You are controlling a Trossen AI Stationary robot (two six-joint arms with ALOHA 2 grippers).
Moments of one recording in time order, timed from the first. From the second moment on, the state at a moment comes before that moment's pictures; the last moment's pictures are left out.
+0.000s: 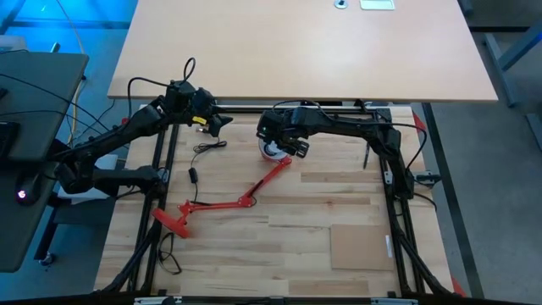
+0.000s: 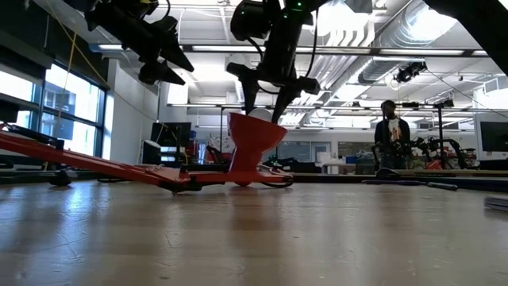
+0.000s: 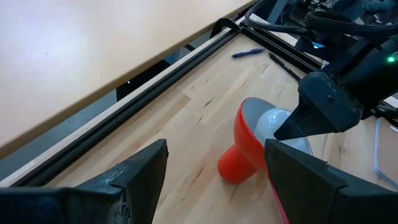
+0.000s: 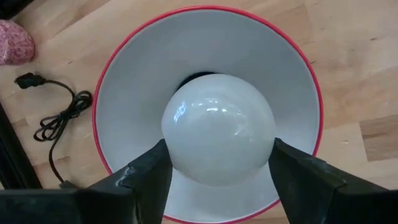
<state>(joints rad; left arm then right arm) 0.75 1.07 0.90 -0.37 0.26 -0.13 -0.24 2.09 1.93 -1.08 0.10 1.66</state>
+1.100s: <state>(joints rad) 0.75 1.07 0.90 -0.40 0.26 -0.11 -0.31 2.09 1.93 -1.06 0.00 1.48</state>
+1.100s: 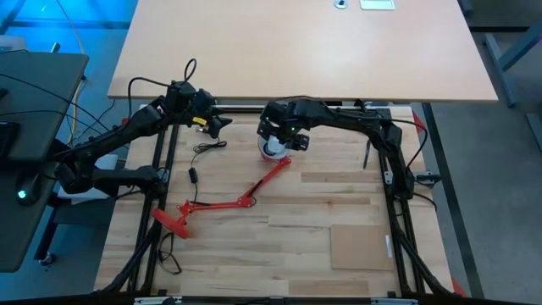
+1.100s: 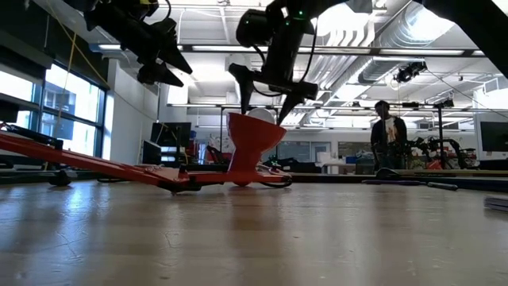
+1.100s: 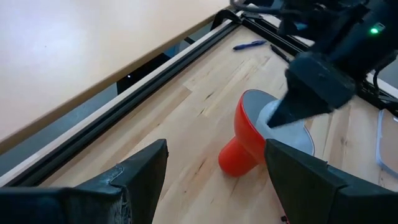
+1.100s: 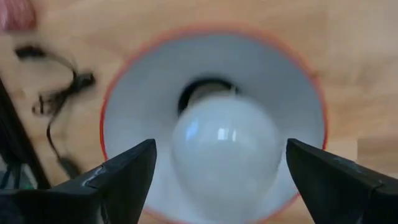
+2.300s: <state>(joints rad) 0.75 1.07 0.90 -0.40 0.26 -0.11 -0.34 2.12 1.93 -1.07 -0.13 1.43</state>
